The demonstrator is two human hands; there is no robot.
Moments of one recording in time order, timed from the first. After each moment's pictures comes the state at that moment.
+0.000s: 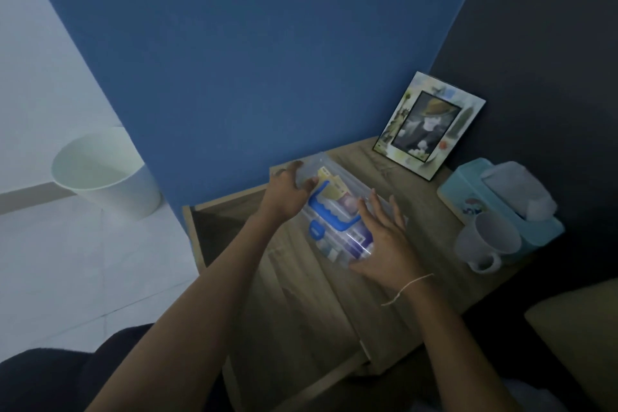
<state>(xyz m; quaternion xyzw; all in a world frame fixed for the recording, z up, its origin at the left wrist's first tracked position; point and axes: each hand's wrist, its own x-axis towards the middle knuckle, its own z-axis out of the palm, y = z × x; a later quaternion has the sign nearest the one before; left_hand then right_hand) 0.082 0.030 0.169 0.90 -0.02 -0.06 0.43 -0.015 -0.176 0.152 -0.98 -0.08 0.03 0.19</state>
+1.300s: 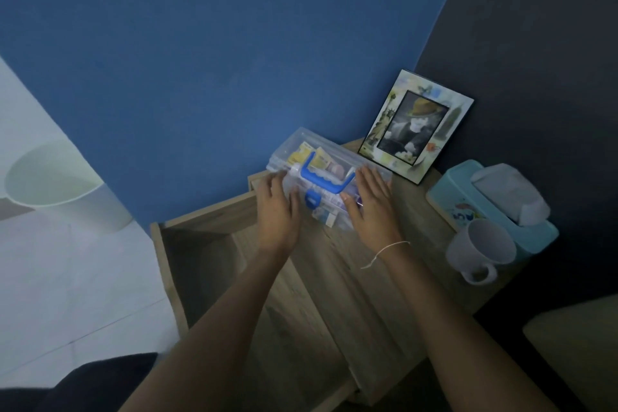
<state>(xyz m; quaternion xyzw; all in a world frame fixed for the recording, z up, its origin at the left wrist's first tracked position) 0.079 -0.009 0.118 0.87 -0.01 0.17 0.47 0.070 -0.188 0.139 -0.97 -0.04 -0.11 0.22</state>
